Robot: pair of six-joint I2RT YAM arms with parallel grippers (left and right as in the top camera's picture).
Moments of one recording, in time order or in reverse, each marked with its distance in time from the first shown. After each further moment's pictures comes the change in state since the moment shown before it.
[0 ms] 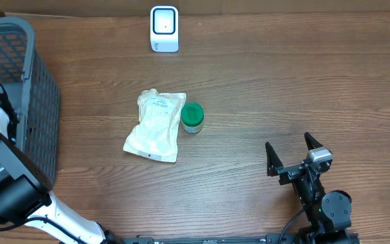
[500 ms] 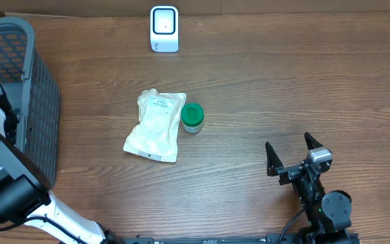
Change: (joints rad) left arm 0.002 0.008 0.055 -0.124 0.012 -0.008; right arm 0.000 0.000 0.000 0.000 0.000 0.000
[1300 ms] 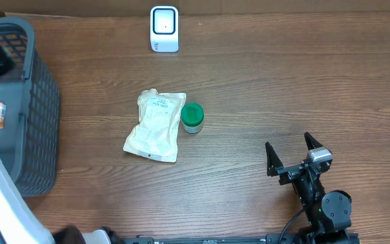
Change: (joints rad) left arm -0.213 -0.522 0.505 -0.326 0.342 -0.196; right arm 0.000 0.000 0.000 0.000 0.000 0.000
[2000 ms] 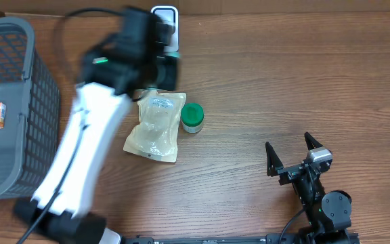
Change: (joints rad) left arm -0.844 0.206 -0.161 0.017 -0.067 -0.005; right arm 0.000 0.000 0.000 0.000 0.000 0.000
